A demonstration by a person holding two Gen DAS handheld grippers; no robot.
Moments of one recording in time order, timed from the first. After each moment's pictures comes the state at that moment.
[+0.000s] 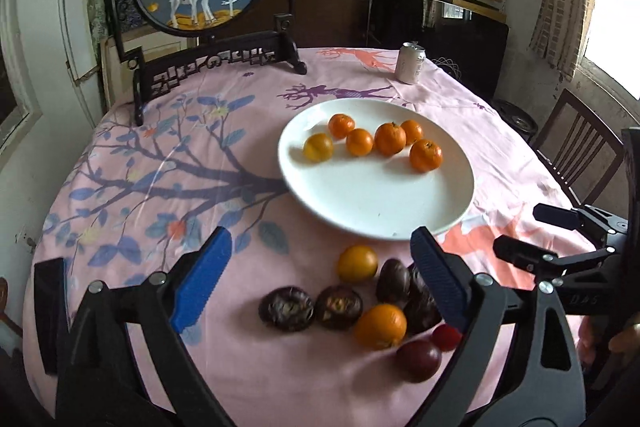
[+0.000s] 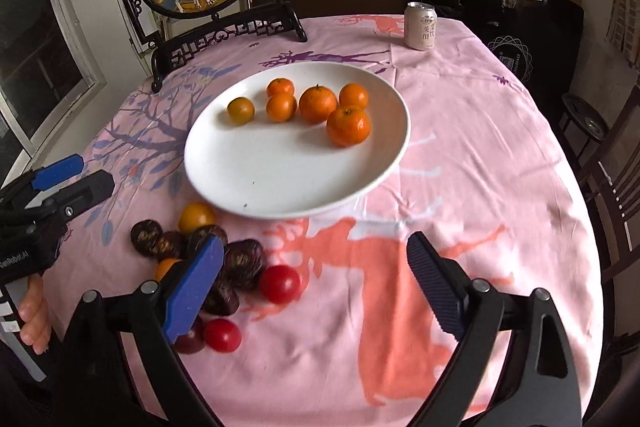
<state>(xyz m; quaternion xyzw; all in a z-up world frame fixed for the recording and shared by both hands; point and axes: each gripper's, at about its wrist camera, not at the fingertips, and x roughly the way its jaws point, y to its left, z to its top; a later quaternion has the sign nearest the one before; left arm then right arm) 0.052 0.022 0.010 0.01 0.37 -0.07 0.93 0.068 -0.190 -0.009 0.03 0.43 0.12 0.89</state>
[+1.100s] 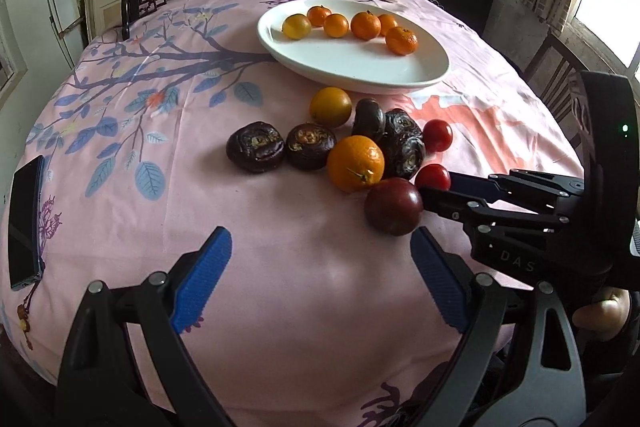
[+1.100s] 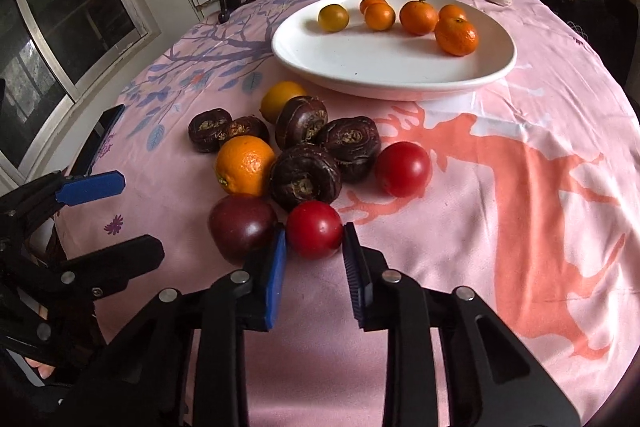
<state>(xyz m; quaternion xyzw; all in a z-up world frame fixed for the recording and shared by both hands) -0.015 0.014 -0.047 0.01 0.47 -0.10 0.88 0.020 -0.142 -0.068 0.02 0.47 0.22 0.86</state>
